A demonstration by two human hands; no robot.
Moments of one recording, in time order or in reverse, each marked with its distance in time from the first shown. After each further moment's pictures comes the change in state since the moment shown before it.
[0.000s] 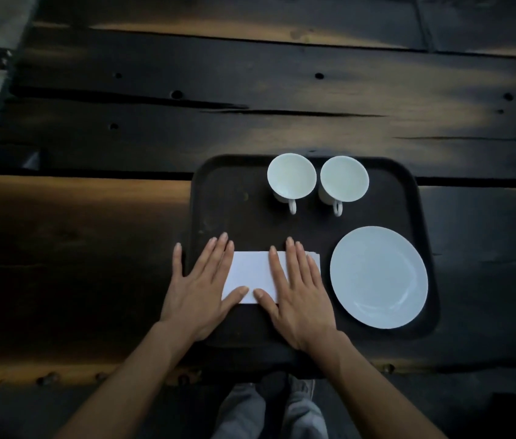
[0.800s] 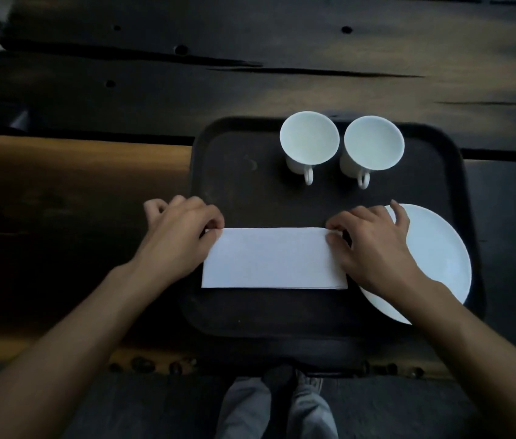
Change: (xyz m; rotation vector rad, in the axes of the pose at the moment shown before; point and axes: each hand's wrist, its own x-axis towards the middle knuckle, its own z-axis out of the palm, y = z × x) left_hand 0.027 -0.019 -0.046 -0.249 0.187 -0.113; right_hand 0.028 0.069 -0.062 0.064 0.089 0.088
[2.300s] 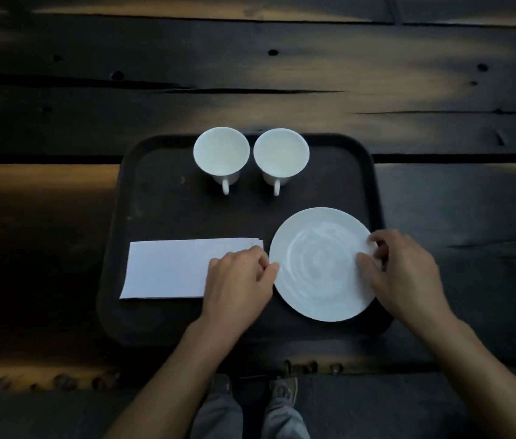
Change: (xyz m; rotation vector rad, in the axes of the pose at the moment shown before) left_hand -0.012 0.192 0.061 -0.411 -0.008 -0.131; right_hand -0.067 0.147 -0.016 0.266 0.165 0.317
